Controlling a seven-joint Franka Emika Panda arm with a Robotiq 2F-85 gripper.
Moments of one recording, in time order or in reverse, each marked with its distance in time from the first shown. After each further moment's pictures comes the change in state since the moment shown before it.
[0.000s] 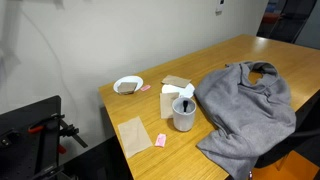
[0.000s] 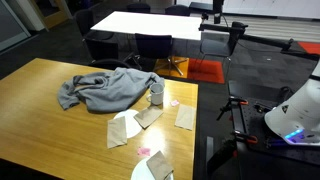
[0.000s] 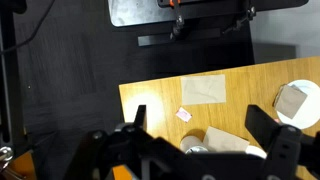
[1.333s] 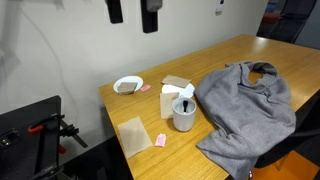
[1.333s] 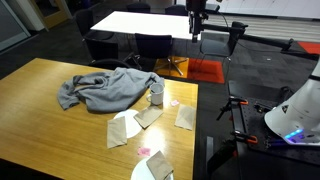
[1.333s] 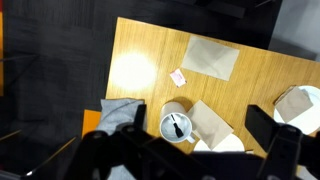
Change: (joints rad) arm 0.031 0.128 0.026 -0.090 0.019 0.387 -0.304
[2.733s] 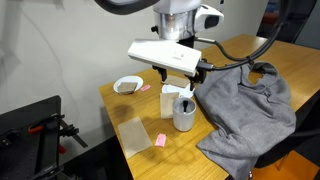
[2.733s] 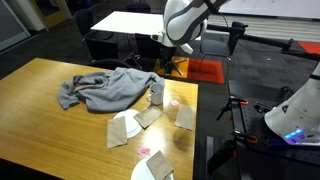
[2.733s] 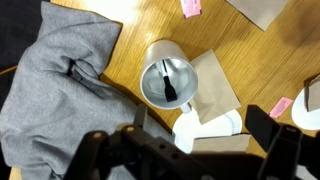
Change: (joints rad) arm -0.096 0.463 0.166 0.023 0.342 0.594 -0.439
